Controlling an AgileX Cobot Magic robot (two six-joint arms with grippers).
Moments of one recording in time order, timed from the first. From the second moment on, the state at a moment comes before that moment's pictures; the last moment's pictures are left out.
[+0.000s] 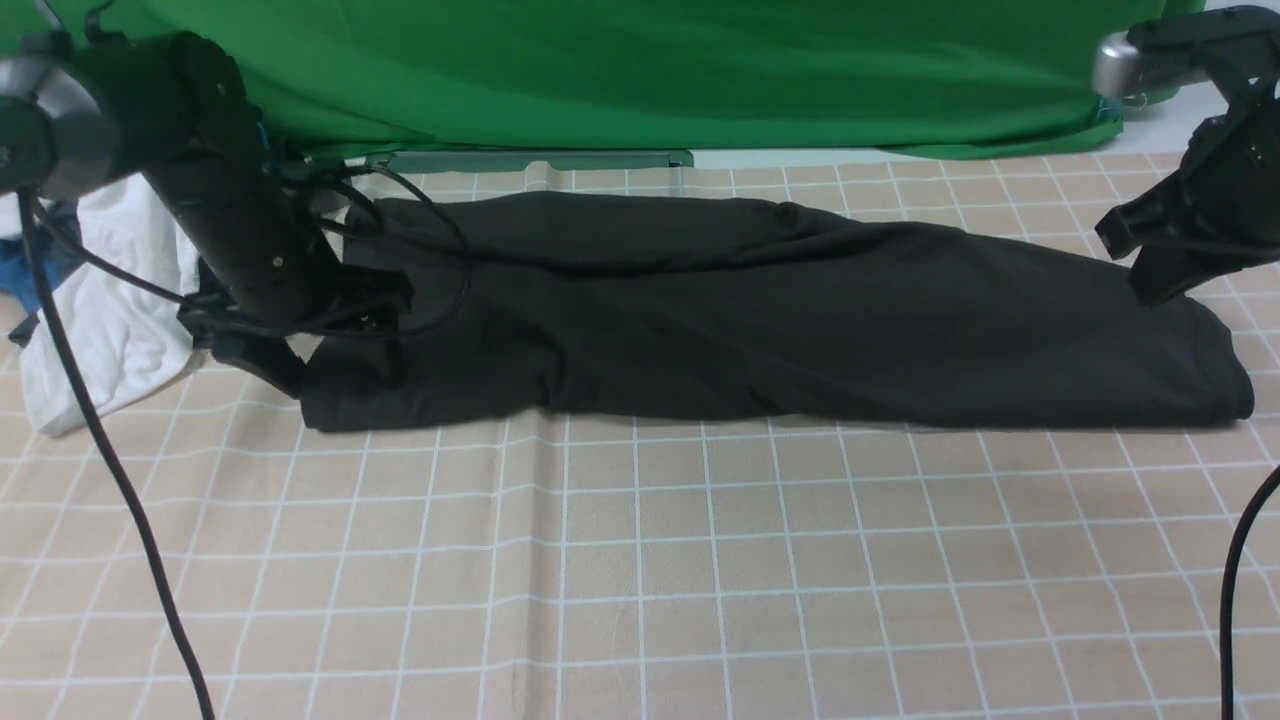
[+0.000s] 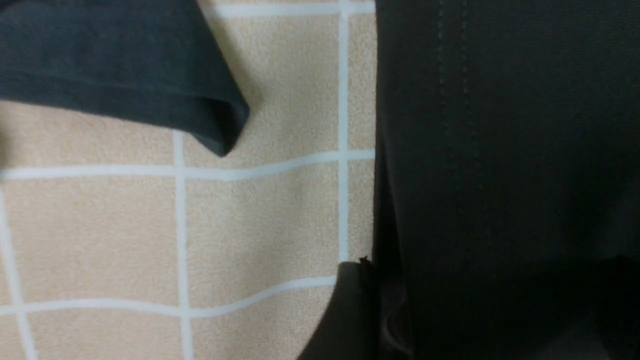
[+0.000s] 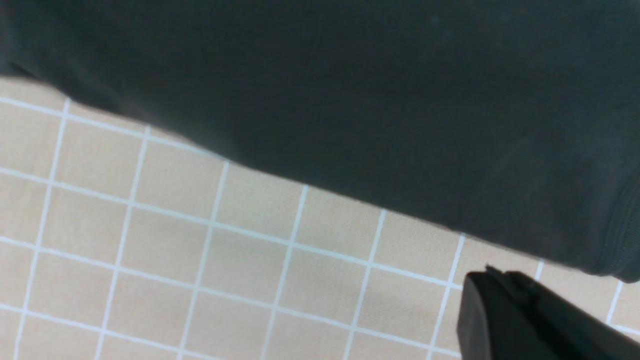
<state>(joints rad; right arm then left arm) 0.06 1.69 -1.43 0.08 1.03 -0.18 -0.04 2.10 -1.59 -0.19 1.07 0.09</state>
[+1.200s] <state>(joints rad) -0.16 2.04 -1.41 0.11 0.86 -0.17 -0.04 2.05 -1.62 -0.19 1.15 0.13</state>
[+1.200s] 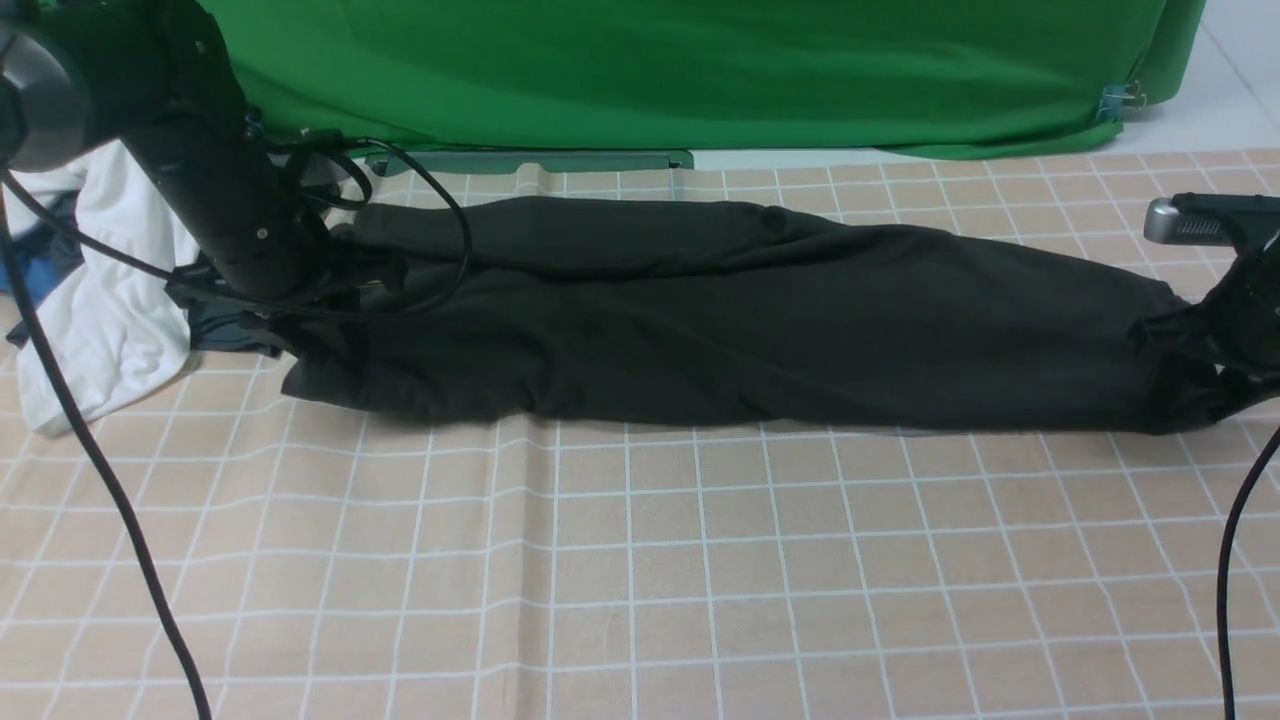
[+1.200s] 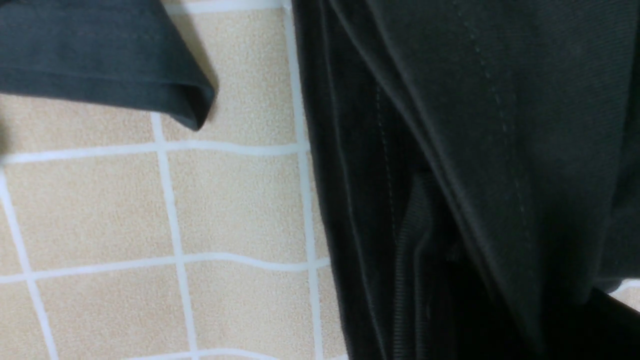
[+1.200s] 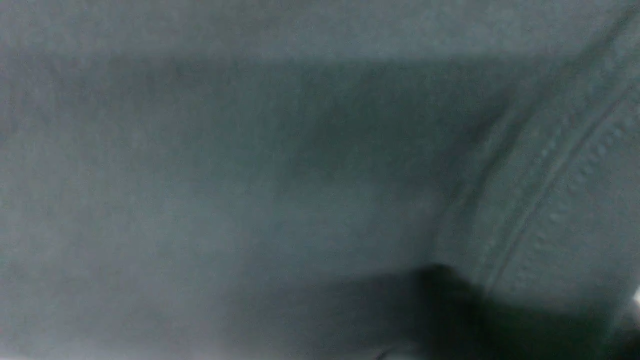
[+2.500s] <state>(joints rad) -0.16 1.29 -0.68 0.09 0.97 -0.16 -0.04 1.14 -0.76 0.05 1.16 0.02</state>
